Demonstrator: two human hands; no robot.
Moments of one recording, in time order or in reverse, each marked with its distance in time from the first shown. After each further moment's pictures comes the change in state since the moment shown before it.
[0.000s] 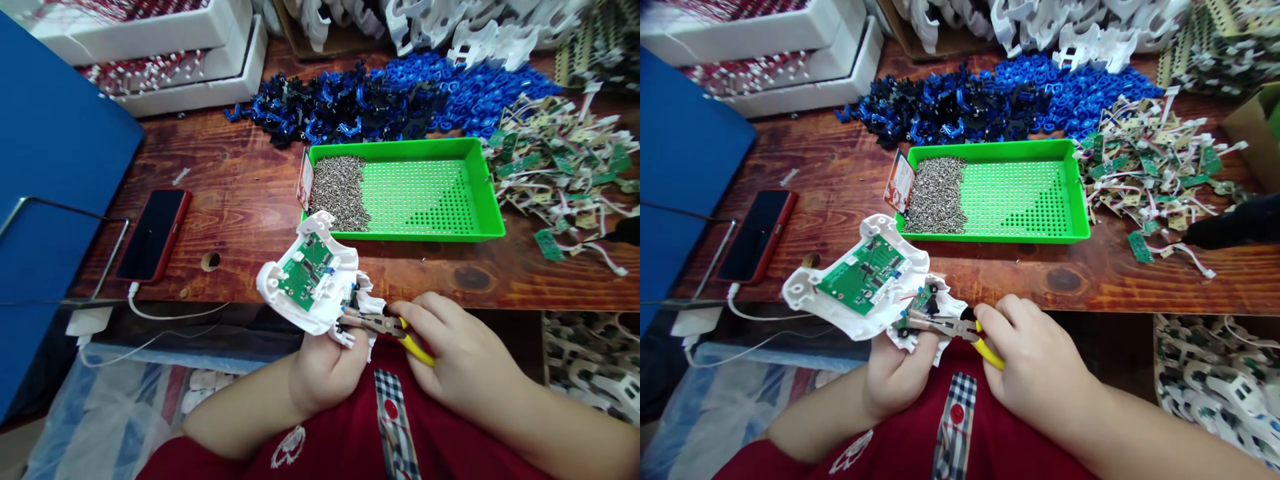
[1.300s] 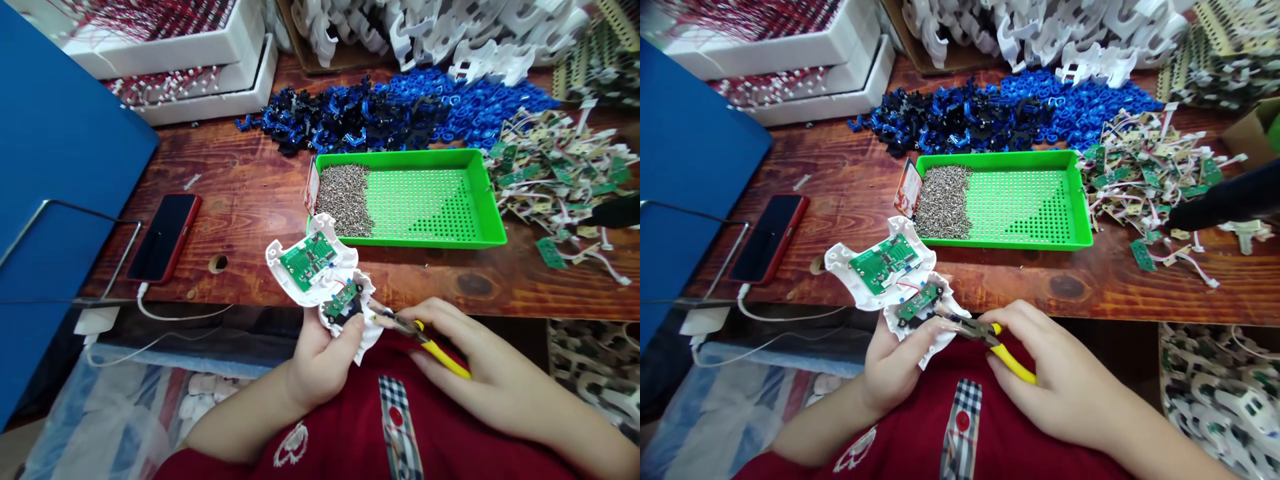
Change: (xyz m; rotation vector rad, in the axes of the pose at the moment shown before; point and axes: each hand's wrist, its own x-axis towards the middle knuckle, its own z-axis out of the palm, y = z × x) left_hand 0.000 0.002 0.005 -0.710 0.160 -0.397; right_hand -0.001 0.015 -0.020 0.623 -0.390 0.204
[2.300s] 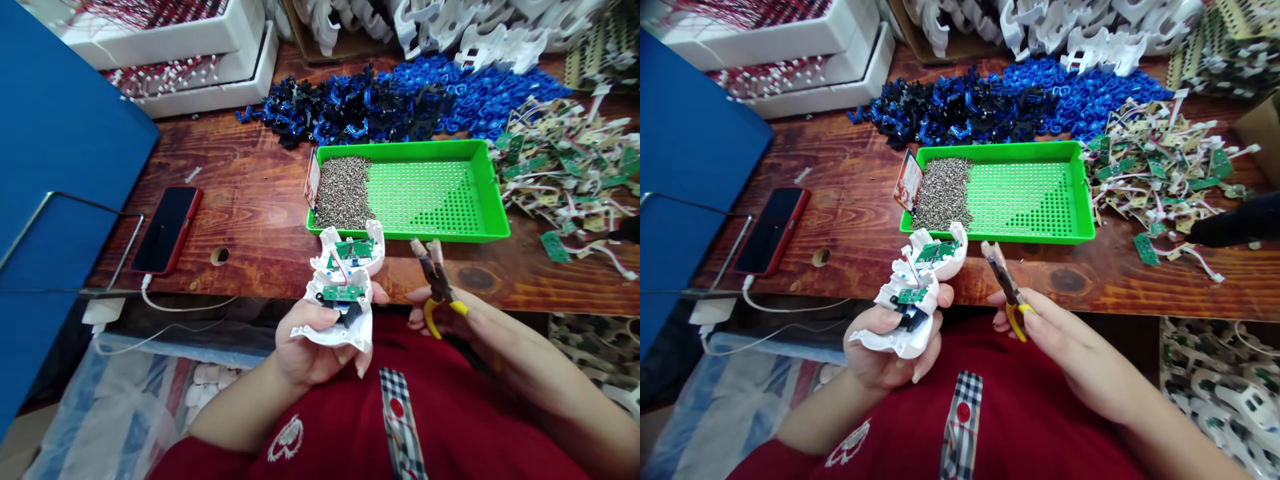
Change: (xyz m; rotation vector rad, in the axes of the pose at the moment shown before) left_hand 0.017 0.025 -0.003 -0.741 -0.434 -0.358; right_hand -0.006 0.020 -0.005 0.802 0.007 0.132
